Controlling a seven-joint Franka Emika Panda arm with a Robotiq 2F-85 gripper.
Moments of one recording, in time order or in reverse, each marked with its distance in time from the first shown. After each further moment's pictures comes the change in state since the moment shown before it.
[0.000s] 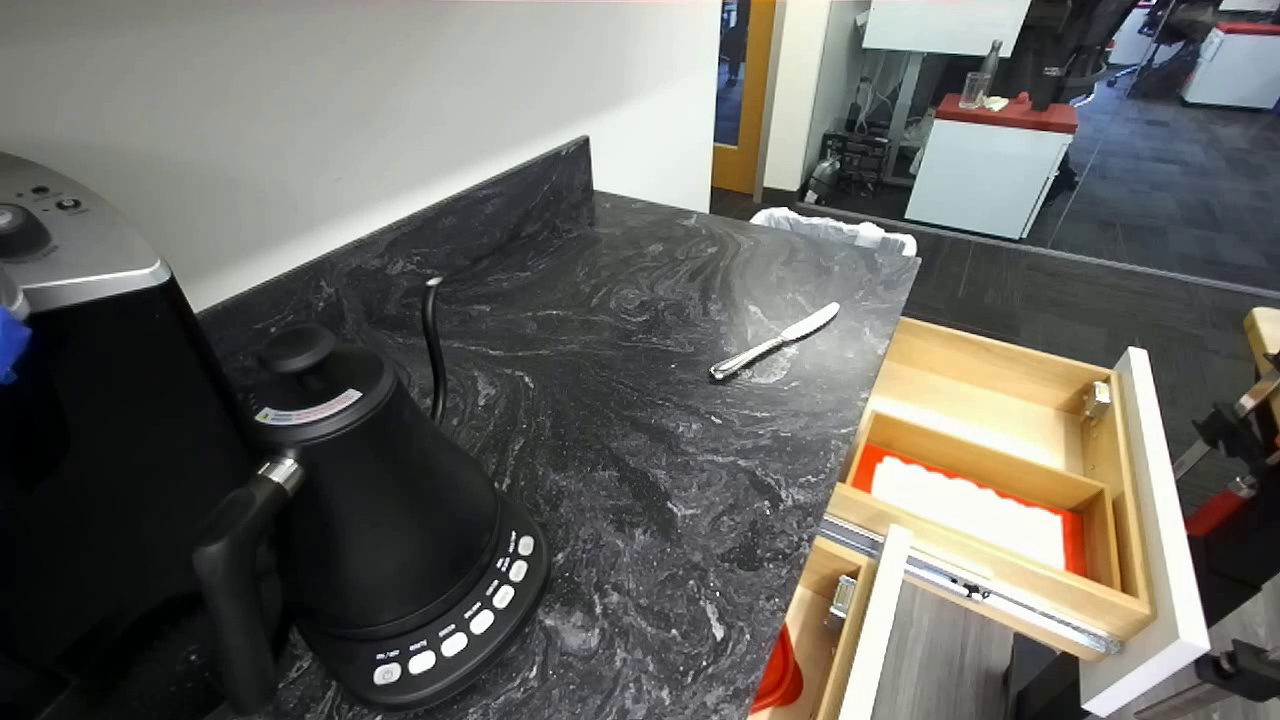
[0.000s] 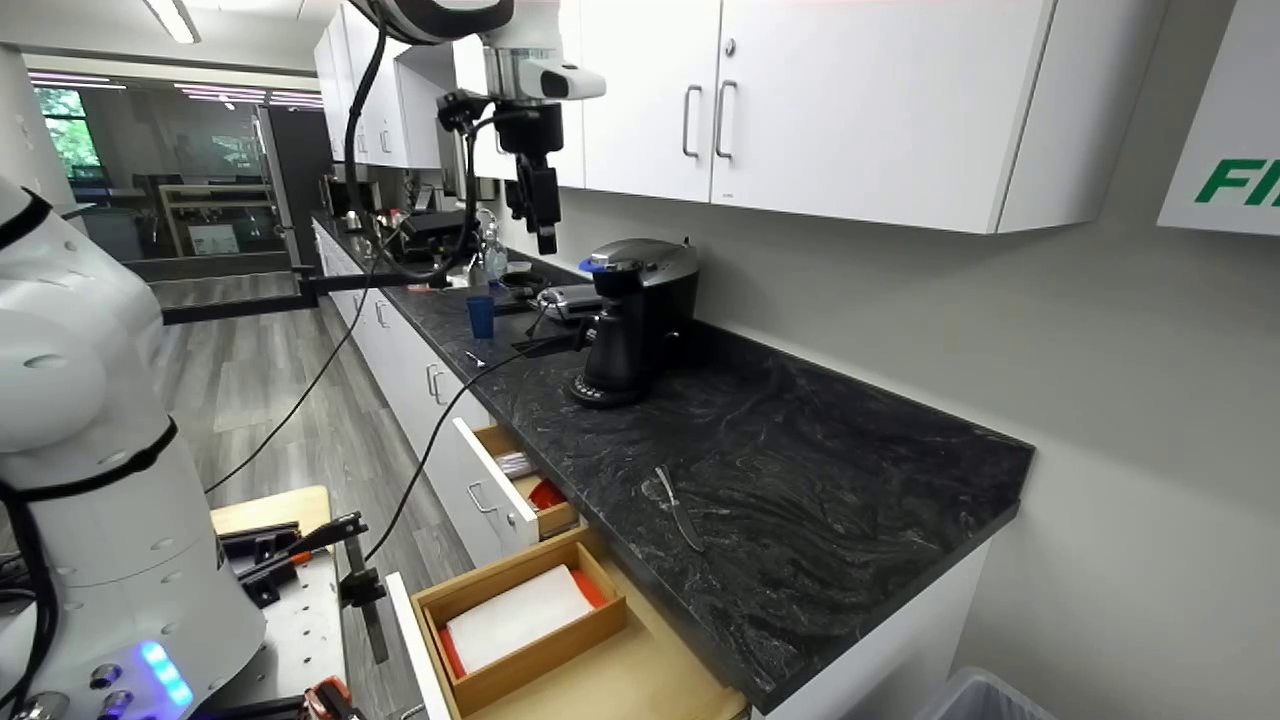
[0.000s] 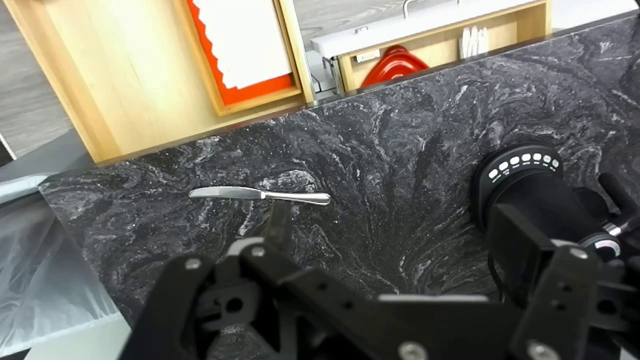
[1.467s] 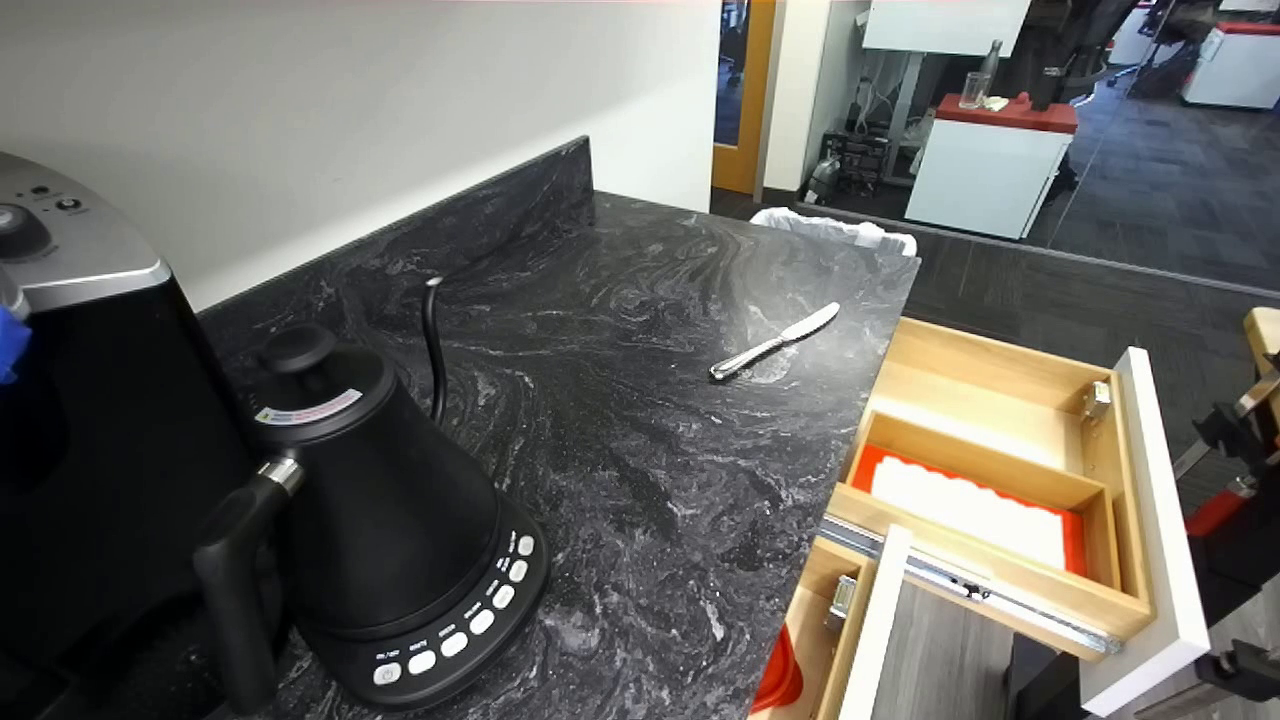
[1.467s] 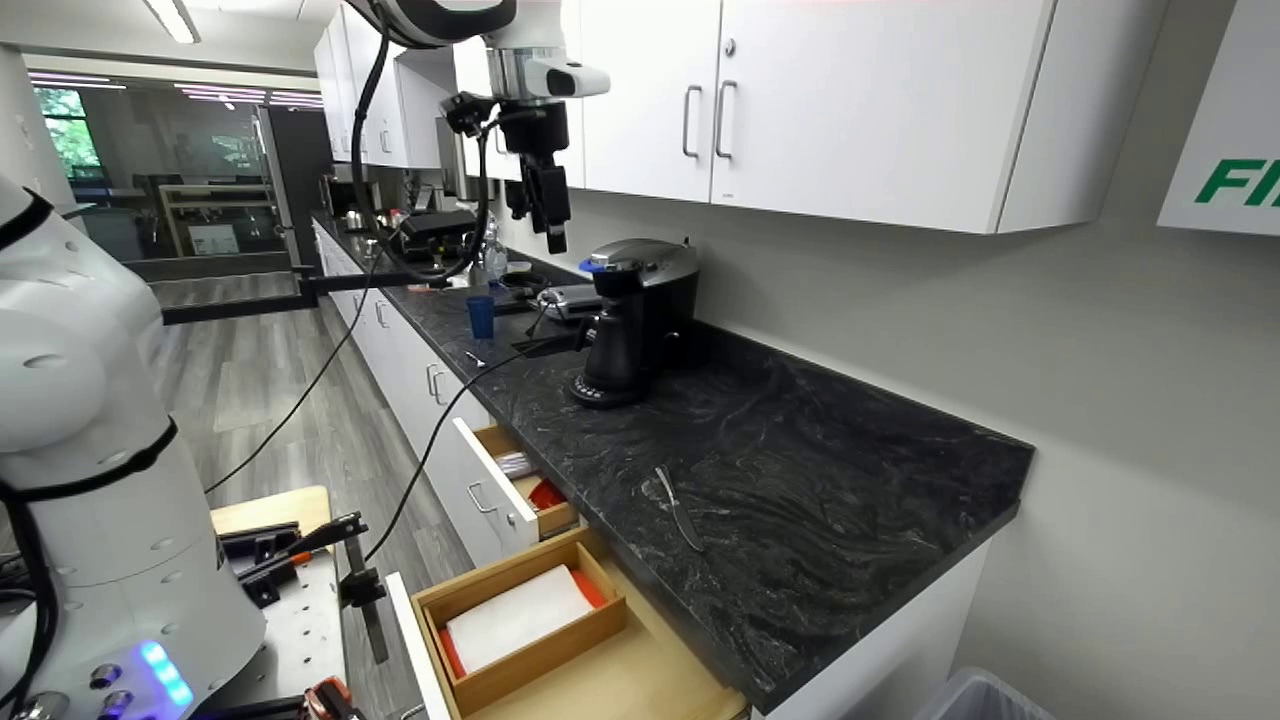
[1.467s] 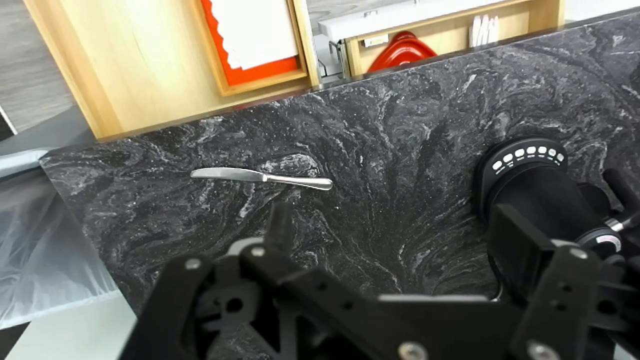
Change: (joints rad) arm -0.001 0.006 0.001 0.000 -0.023 0.034 -0.025
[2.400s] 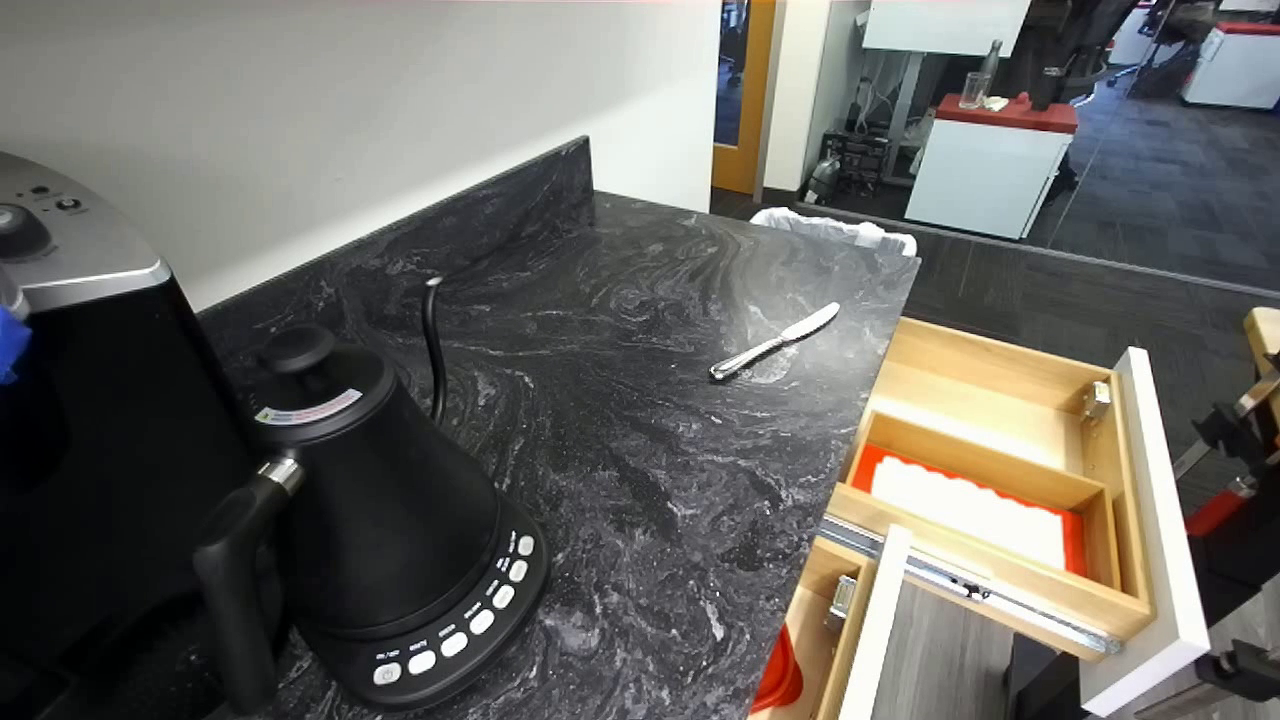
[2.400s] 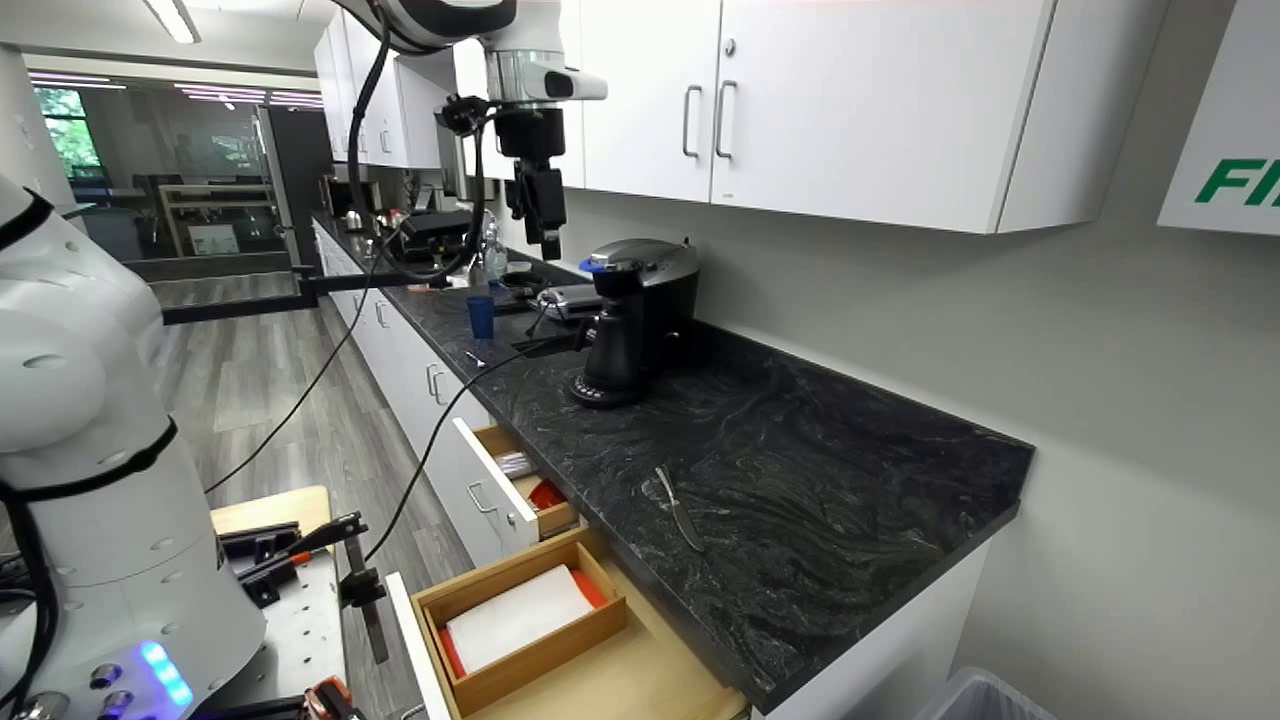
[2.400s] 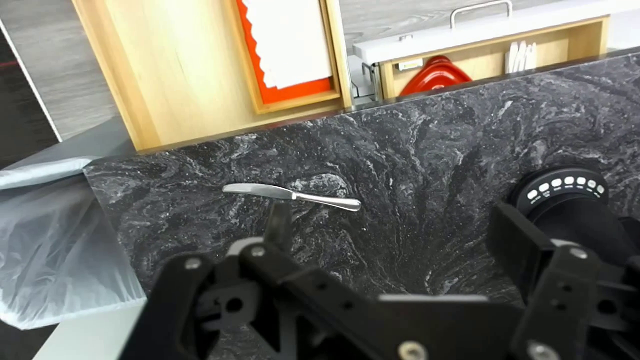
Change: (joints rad) arm -0.001 0.001 0.003 0.001 -0.072 -0.067 0.007
